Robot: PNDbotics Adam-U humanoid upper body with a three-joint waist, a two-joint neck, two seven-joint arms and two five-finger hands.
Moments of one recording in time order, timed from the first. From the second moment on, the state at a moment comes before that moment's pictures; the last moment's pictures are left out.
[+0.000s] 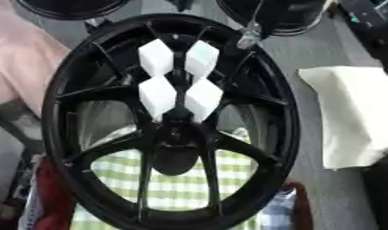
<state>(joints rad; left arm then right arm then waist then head) -0.58 0.83 0.13 -1.72 0.52 0.09 0.37 -1.09 -0.83 0.48 -1.59 0.28 -0.38 0.80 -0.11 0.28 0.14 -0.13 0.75</state>
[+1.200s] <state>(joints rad) -0.58 0.83 0.13 -1.72 0.52 0.10 0.37 -1.09 -0.80 0.57 -1.52 0.31 -0.41 0.77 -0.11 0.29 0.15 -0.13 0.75</state>
